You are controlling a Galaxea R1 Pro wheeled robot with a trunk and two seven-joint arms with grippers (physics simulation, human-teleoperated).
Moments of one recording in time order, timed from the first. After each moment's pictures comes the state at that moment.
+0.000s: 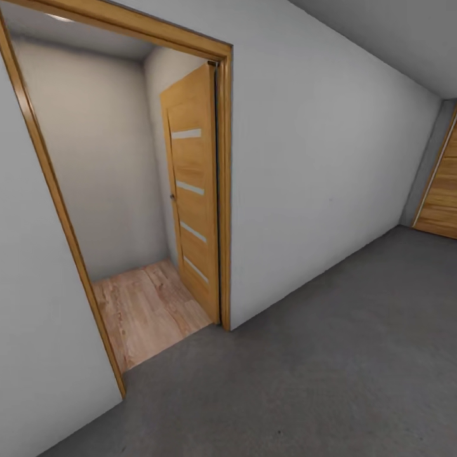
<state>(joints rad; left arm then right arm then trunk) -0.23 0.02 -0.01 -0.02 0.17 -0.08 -0.06 -0.22 0.00 0.86 0.03 -0.81 -0.08 0.07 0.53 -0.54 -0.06</state>
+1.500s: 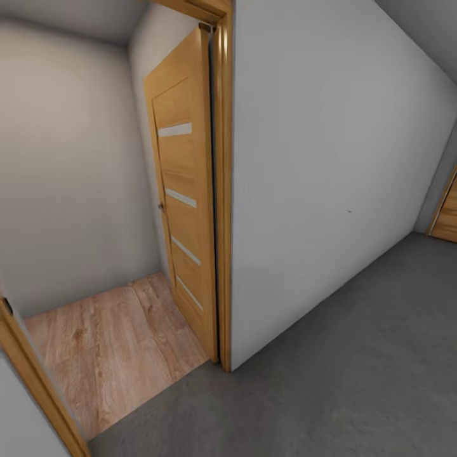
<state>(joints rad) -0.23 0.02 -0.01 -0.02 0.17 -0.08 -0.06 -0.22 0.00 0.86 0.03 -0.81 -0.09 0.07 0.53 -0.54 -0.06</state>
